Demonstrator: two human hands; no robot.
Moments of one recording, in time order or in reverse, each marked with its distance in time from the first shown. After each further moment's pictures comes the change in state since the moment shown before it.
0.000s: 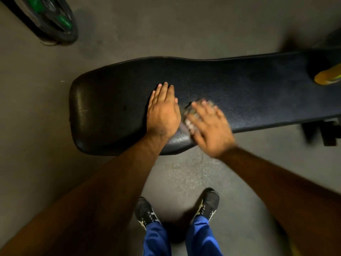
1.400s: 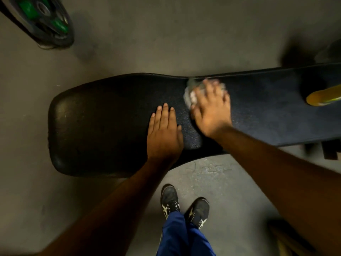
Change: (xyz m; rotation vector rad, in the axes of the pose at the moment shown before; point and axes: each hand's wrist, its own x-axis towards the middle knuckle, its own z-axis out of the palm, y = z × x) left_hand 0.004 0.064 0.032 0.214 -0.070 -0.039; right_hand 0.089 0.083 -0.033 0.031 -0.071 0.279
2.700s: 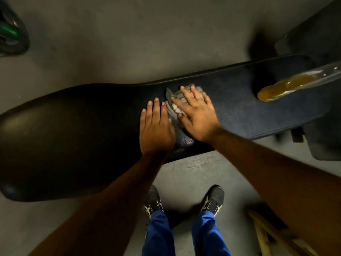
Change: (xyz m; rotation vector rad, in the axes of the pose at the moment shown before) left_hand 0.047 0.102 0.031 0.047 0.016 0.048; right_hand -0.011 0.108 -0.014 0.086 -0.035 -0.205
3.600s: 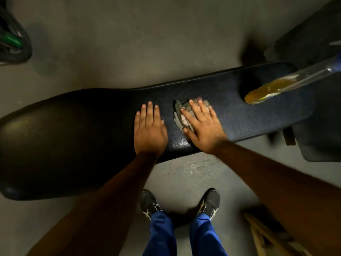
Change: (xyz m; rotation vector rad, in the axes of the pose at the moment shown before) left_hand -0.004 0.003 -0.002 0.028 -0.019 -0.027; right_hand -0.052 0.022 -0.005 -0.092 -0.100 0.085
